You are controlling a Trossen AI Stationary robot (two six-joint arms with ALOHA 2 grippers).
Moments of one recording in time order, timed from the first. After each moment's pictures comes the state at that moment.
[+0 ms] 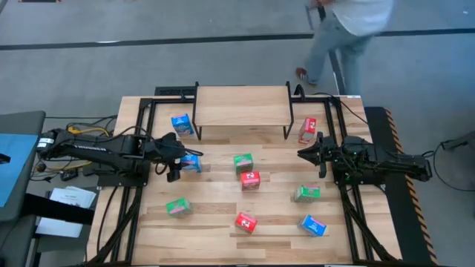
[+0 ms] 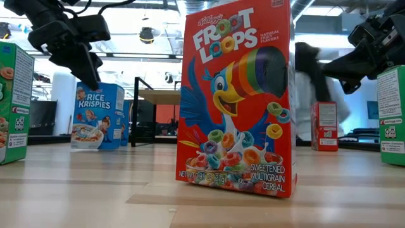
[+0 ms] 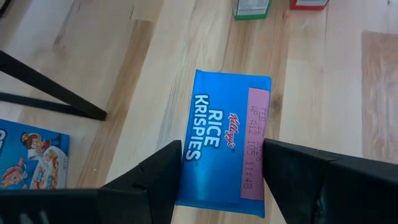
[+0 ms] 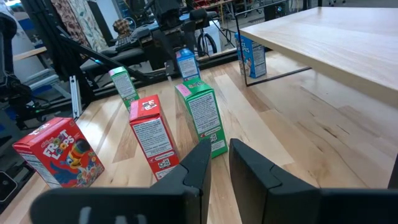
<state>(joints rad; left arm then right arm) -0.02 0.82 0.57 -0.57 -0.22 -0.15 -0.13 0.00 0.09 -0.21 -0.02 0.24</state>
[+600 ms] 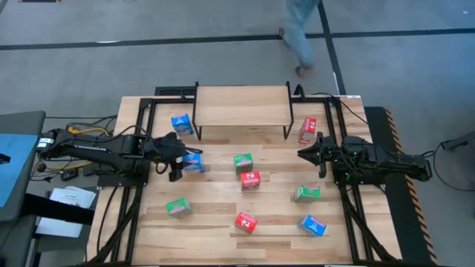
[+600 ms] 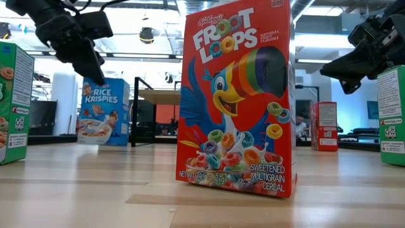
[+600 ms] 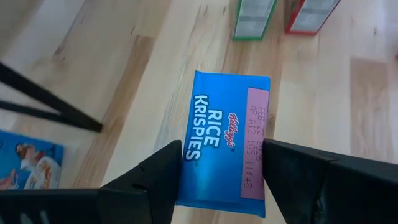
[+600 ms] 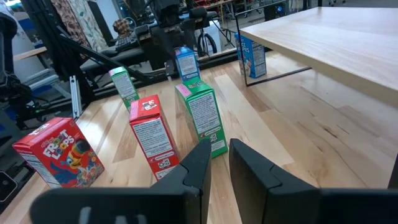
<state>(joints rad) -0.02 0.82 0.57 -0.51 -0.21 -0.19 -0.13 0.00 0.09 -0.21 -0.03 0.24</state>
